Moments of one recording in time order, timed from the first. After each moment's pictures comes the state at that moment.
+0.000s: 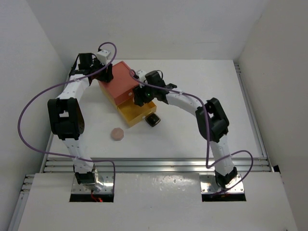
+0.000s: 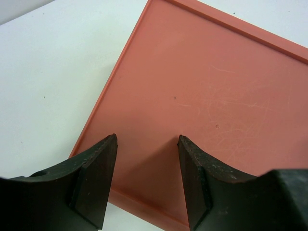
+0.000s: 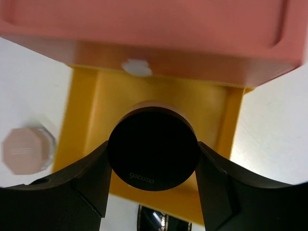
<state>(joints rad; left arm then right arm) 0.07 1.96 1.64 -0.31 0.38 0.31 0.65 2.12 1.68 -0.21 -0.22 0.01</state>
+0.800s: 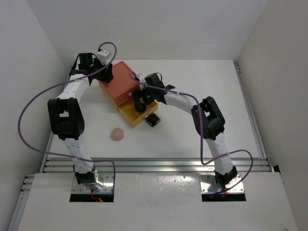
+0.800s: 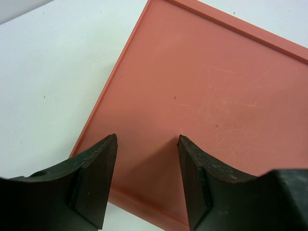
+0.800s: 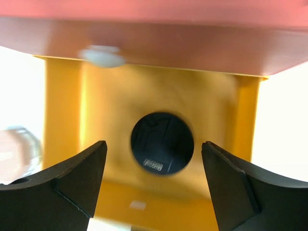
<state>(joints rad) 0.07 1.96 1.64 -0.31 0.38 0.31 0.64 2.28 1.74 -0.22 -0.24 0.04</state>
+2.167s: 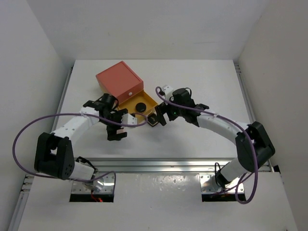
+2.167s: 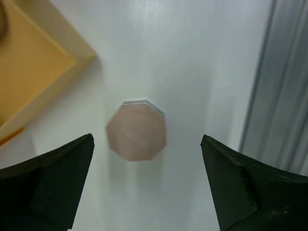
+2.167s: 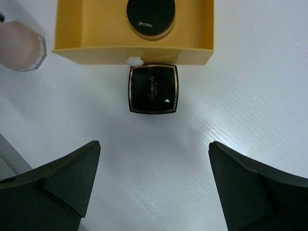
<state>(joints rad) -0.26 1.40 0.96 -0.90 0.44 1.22 0.61 1.55 0.97 -0.12 -0.17 -0.01</state>
